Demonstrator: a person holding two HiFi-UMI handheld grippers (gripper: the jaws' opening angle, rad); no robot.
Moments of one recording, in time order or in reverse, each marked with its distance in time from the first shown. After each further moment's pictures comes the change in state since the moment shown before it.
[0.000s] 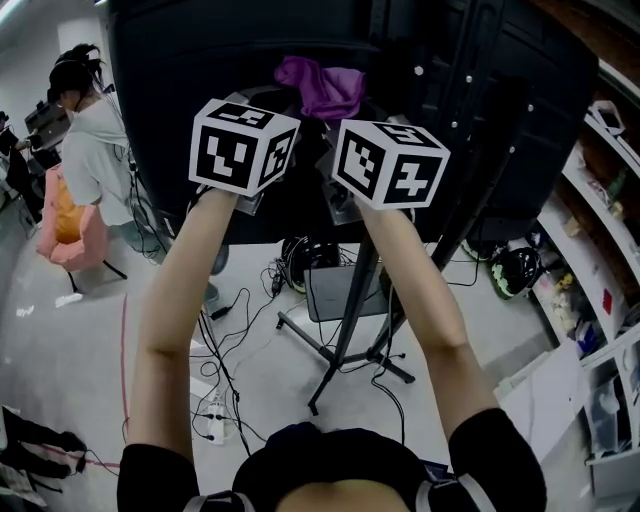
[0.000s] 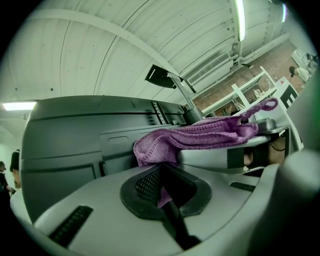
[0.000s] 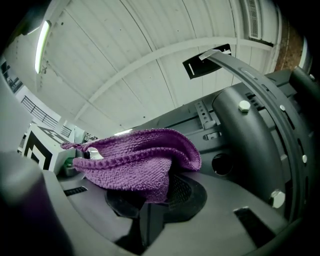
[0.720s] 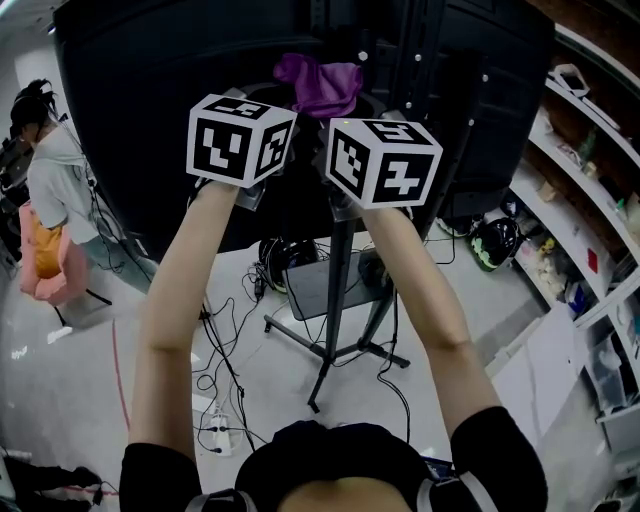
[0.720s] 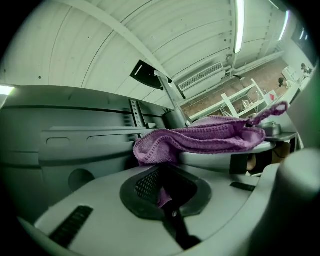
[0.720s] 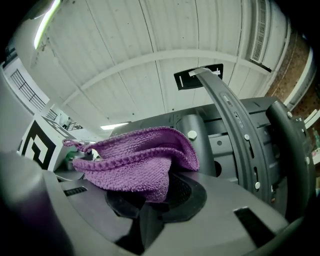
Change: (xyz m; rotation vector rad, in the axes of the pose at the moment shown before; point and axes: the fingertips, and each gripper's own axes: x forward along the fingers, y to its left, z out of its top) left arm 0.044 -0.058 0.020 -0.035 -0.048 -0.166; right arm -0.045 -0.054 0.013 -0.112 0.011 -0.195
